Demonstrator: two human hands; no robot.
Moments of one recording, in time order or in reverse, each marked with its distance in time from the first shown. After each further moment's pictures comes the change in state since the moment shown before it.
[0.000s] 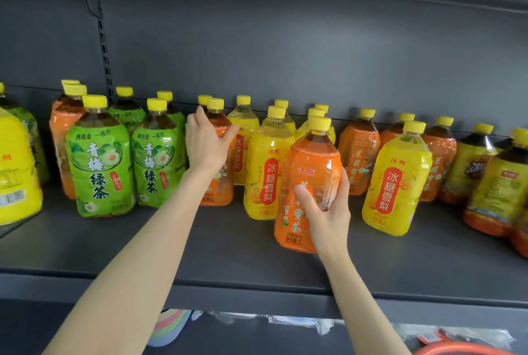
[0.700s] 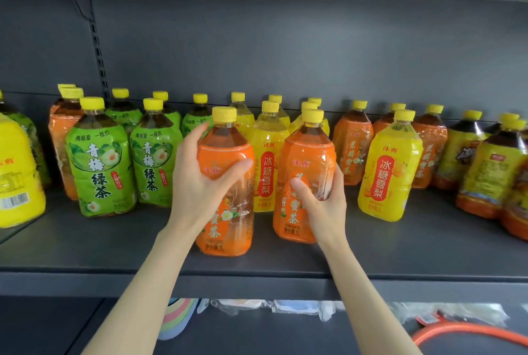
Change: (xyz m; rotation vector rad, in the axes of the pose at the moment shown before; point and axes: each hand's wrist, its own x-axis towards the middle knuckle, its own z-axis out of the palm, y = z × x) left_hand -0.097 0.018 -0.072 -0.457 -0.138 0.050; right_hand -0.005 -0.003 -0.003 0.030 -0.012 0.018
